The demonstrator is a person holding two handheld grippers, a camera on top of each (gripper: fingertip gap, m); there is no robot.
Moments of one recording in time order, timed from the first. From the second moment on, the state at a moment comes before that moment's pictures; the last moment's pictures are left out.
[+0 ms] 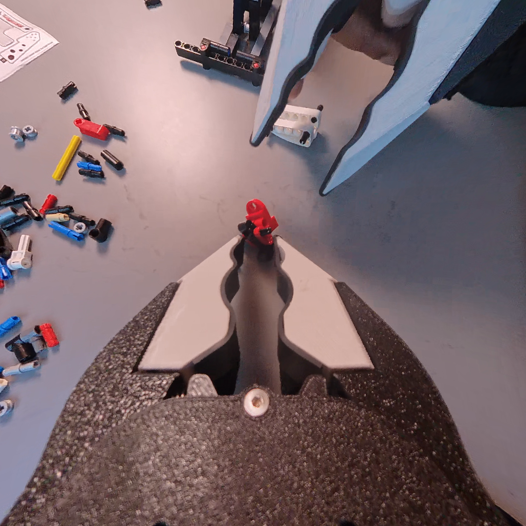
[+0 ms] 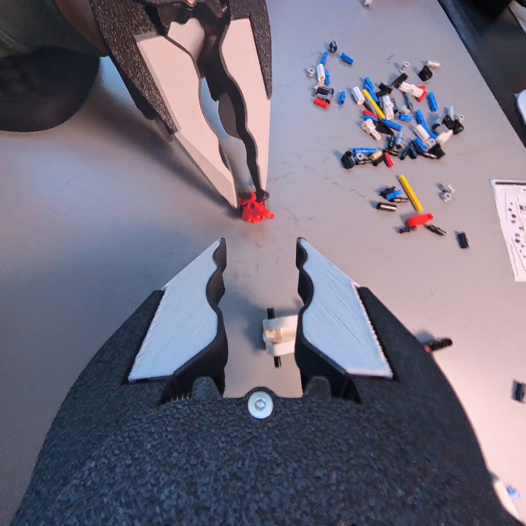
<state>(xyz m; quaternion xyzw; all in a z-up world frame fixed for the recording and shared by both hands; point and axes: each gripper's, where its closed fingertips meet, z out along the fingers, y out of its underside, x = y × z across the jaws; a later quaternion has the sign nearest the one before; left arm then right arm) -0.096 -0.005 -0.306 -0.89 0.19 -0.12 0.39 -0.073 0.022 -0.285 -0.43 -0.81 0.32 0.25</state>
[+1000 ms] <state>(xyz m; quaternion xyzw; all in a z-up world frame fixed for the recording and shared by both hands) -0.086 -0.005 -0.256 -0.83 0.18 -0.18 0.50 -0.069 0.012 -0.224 -0.54 -0.51 0.66 -0.09</state>
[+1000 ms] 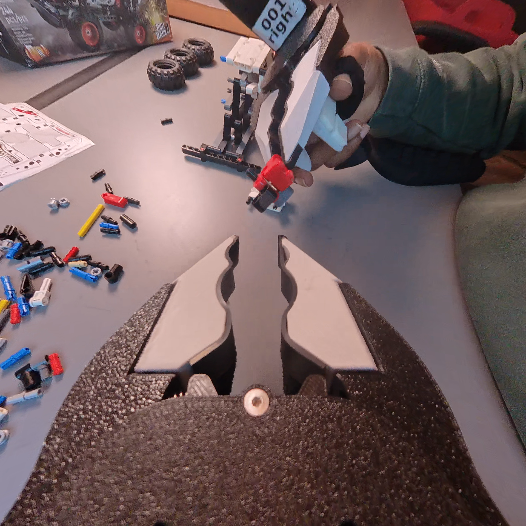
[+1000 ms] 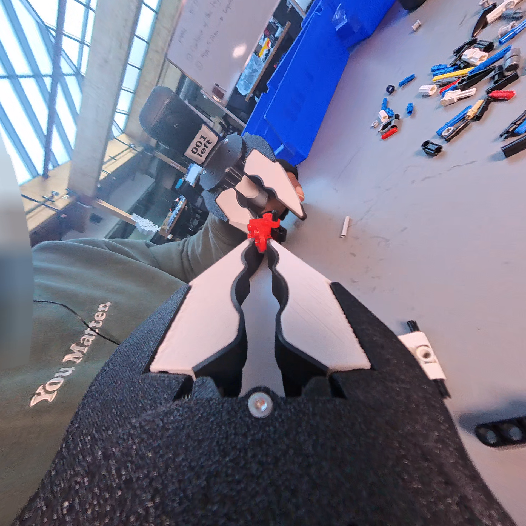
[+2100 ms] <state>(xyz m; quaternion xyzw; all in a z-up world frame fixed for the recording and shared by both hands) -0.070 -0.006 -0.291 -0.86 0.21 -0.17 0.43 -0.065 -0.018 -0.283 -0.14 -0.86 0.22 0.44</state>
